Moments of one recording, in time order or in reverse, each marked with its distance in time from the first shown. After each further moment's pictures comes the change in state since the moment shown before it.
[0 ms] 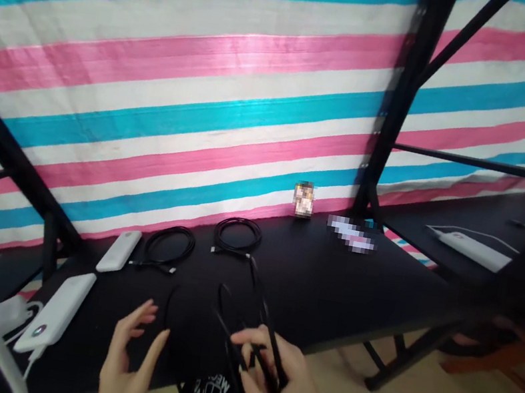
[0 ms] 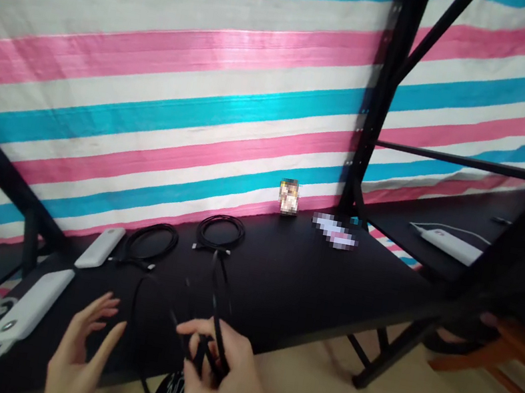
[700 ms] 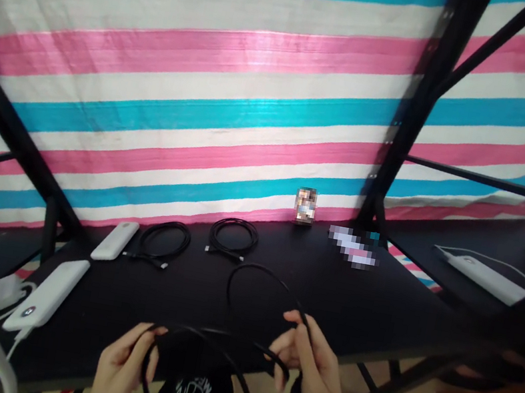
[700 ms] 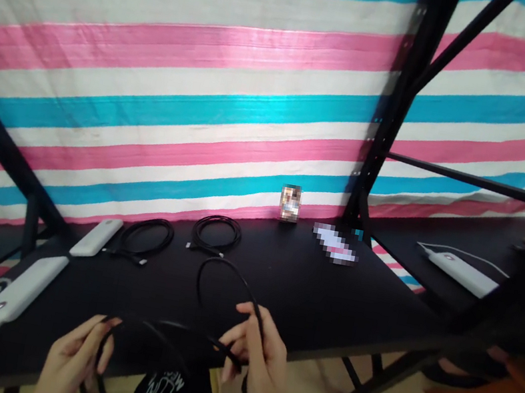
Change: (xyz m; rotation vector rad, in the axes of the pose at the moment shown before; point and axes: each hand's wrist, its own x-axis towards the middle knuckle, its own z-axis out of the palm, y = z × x) left_hand -0.015 0.015 0.022 -0.340 -0.171 -0.601; right_hand 0.010 0.030 -0.054 0.385 0.305 0.156
